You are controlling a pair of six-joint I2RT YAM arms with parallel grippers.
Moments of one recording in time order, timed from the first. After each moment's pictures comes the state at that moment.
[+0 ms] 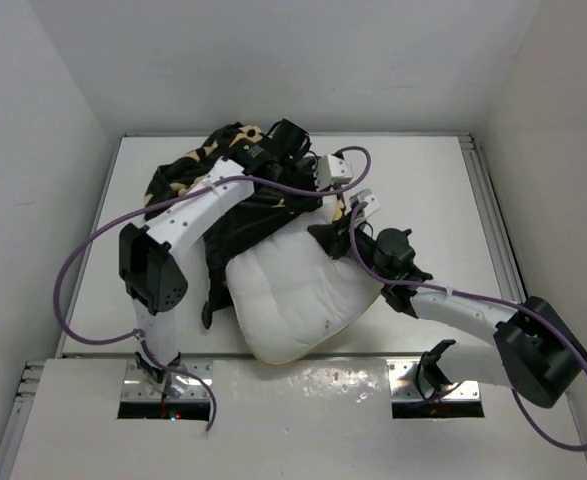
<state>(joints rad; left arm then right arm) -0.65 1.90 1.93 -0.98 0.45 0.70 0.65 1.24 0.45 0.79 -0.12 0.28</state>
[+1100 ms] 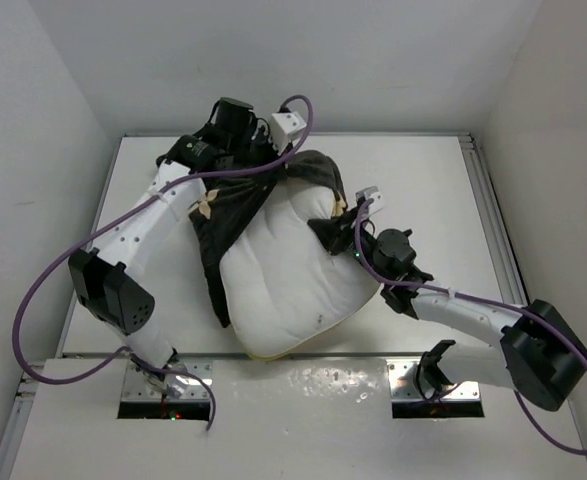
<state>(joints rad) -0.48 1.66 1.79 -0.77 0.43 0.44 0.70 1.20 0.49 0.78 0.02 0.32</state>
